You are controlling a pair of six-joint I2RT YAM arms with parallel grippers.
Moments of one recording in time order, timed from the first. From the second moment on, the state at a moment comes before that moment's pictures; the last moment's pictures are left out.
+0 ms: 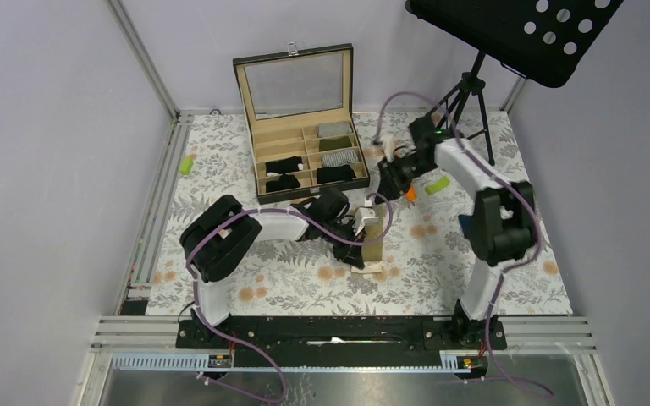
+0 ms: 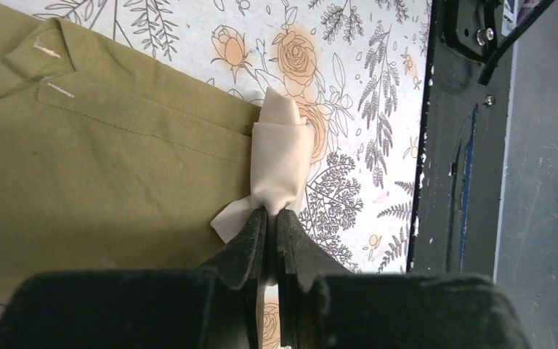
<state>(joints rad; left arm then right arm) -0.82 1.88 1.00 -0.03 0.80 0.08 0.28 1.95 1.49 -0.98 -0.86 -0.55</state>
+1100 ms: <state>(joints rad) -0.73 2.13 1.20 -0.15 1.09 -0.17 0.70 1.22 0.57 -0.38 -0.46 -0.77</state>
